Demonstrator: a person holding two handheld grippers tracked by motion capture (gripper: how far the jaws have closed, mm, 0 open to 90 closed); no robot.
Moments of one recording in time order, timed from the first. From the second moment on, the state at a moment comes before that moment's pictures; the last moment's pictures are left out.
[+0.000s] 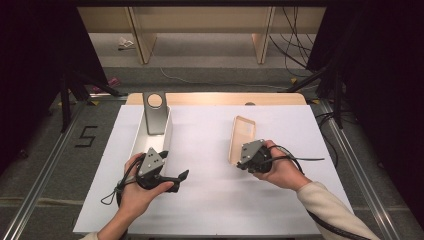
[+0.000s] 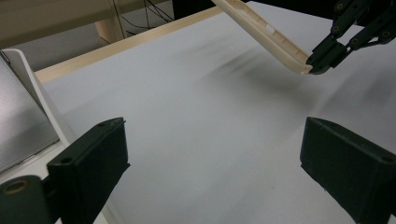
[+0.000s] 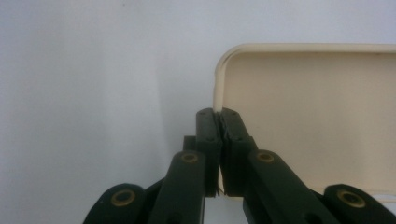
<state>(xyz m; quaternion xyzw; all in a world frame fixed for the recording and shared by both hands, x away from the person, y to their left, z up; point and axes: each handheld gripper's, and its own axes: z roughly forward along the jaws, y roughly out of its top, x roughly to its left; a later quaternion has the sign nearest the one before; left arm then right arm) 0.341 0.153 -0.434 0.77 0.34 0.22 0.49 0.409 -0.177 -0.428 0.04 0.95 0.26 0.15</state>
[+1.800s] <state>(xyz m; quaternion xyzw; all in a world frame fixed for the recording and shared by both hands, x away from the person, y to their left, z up) 0.394 0.089 -0.391 0.79 0.35 0.17 0.47 0.350 -0.172 -0.423 -0.01 0.94 0.32 0.13</state>
